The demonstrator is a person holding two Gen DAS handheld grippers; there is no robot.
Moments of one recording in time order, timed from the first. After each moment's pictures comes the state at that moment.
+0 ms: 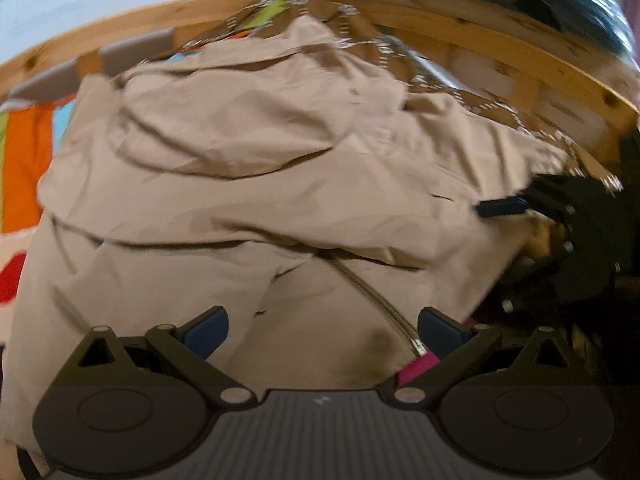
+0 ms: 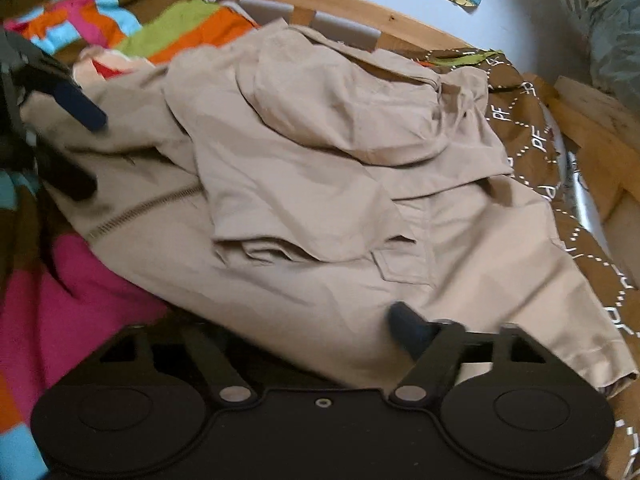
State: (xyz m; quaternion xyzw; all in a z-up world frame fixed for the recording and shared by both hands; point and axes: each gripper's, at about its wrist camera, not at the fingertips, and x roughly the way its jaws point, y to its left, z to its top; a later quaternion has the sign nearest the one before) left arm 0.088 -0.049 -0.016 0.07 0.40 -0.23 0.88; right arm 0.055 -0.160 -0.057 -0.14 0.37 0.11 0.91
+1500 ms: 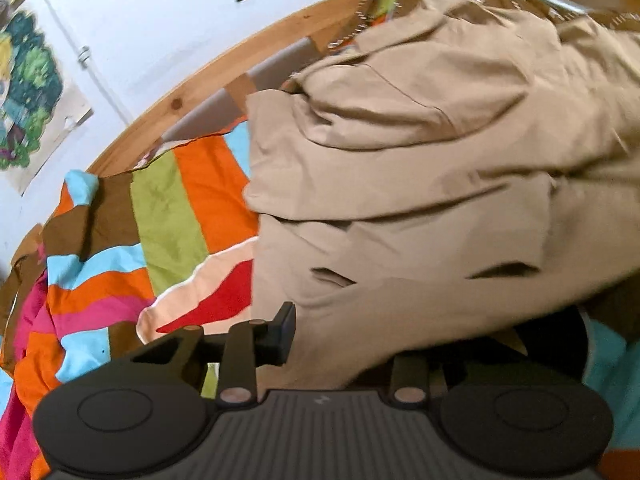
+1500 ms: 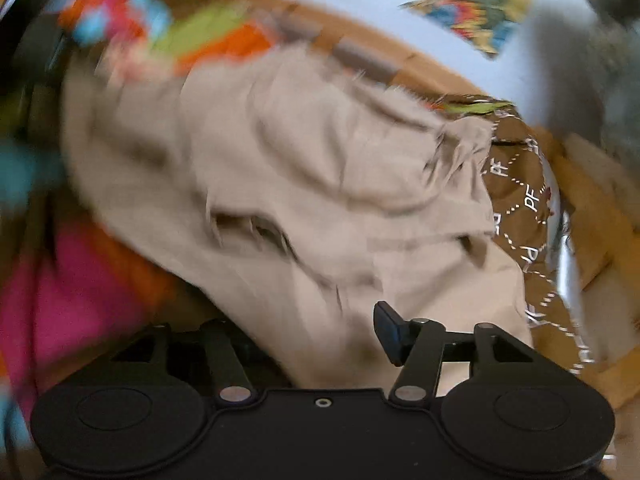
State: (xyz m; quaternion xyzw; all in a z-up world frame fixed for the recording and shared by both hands) left arm 0.096 0.026 -0.022 0.26 0.36 0.00 0.90; right arm 0.053 -0.164 -0.035 -0.25 0.35 0.13 0.90
